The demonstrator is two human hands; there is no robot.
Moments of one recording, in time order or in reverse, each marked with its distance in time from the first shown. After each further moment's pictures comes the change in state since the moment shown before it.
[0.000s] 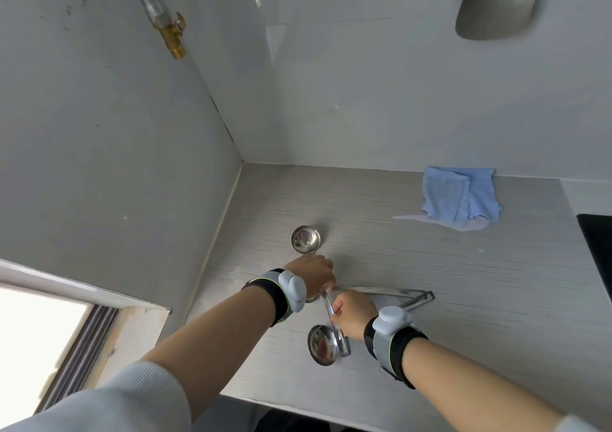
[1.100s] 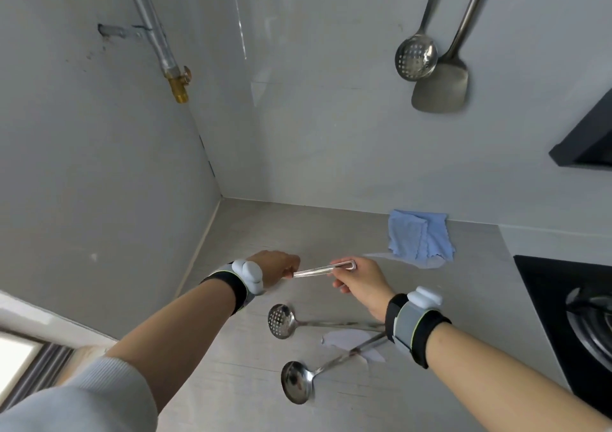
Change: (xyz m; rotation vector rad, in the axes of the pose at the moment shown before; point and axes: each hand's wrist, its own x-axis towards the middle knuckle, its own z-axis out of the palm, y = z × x) left_hand 0.000 -0.075 -0.022 -0.372 0.231 -0.189; right_hand -0.024 -0.009 -0.126 0.904 0.361 -0.089
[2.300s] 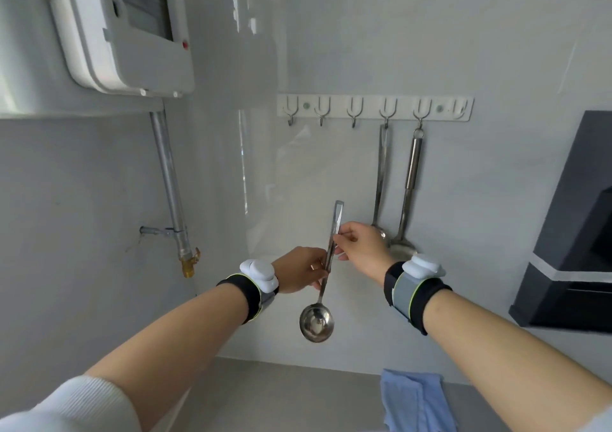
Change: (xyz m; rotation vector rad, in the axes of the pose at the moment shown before) left_hand 0.014 0.092 -0.313 -0.330 0.511 0.296; right_hand 0.055 -0.331 -0.090 -0.161 0.184 -0.663
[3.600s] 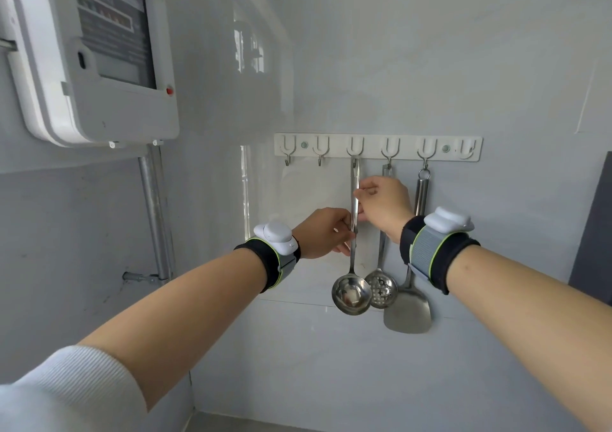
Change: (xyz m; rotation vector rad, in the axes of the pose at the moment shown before) left_hand 0.102 0.072 -0.093 -0.126 0.191 0.114; right_hand 0.090 -0.117 -0.066 -0.083 0.269 -0.180
